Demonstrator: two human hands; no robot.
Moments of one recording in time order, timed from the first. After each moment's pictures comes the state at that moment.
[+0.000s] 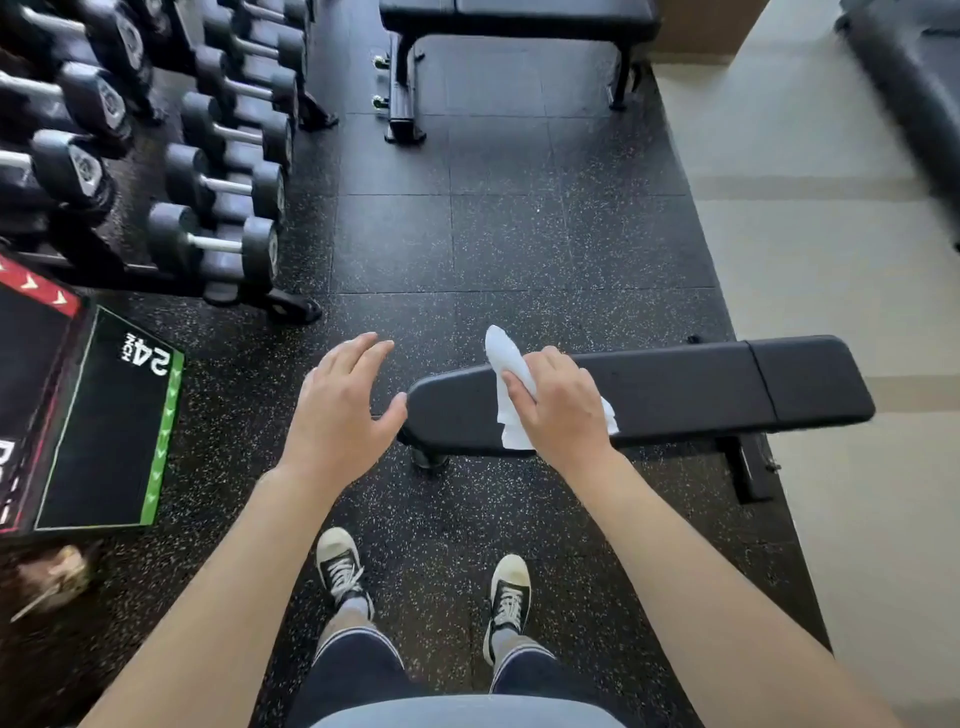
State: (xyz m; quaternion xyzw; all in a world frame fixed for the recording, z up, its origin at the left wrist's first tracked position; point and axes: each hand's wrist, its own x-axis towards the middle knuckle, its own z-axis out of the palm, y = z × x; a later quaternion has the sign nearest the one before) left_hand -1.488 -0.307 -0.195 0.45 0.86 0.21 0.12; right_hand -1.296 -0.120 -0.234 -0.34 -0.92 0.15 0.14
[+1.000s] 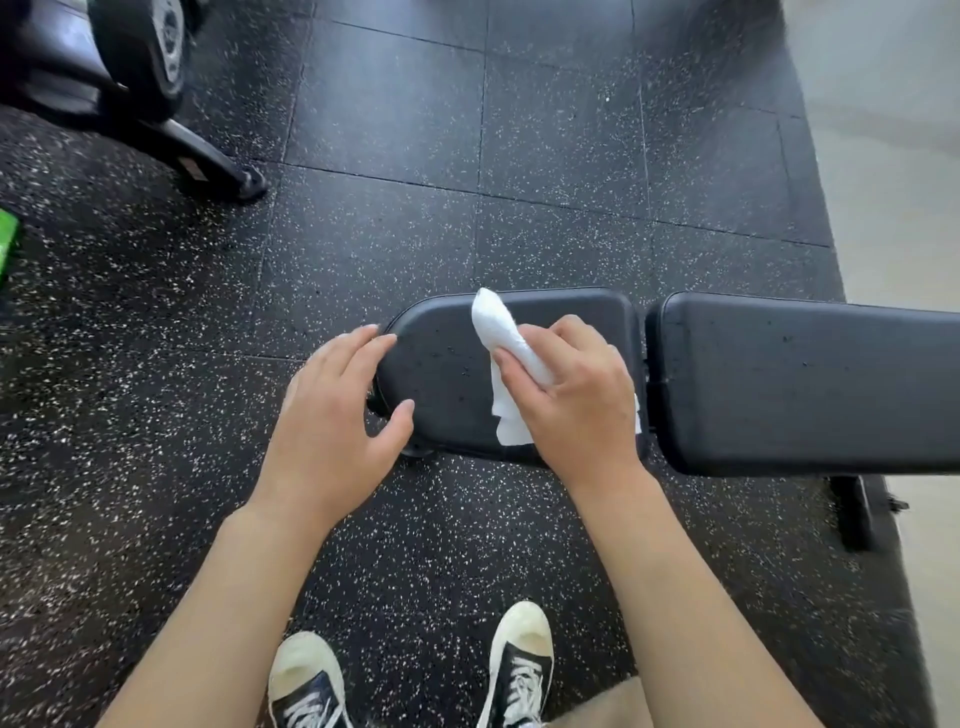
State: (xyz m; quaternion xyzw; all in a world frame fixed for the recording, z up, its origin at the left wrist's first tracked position) left_hand -1.540 -0.295 -0.648 0.39 0.86 0.27 0.17; right_hand -1.397 -0.113 -0.615 -0.31 -0.90 0.20 0.21
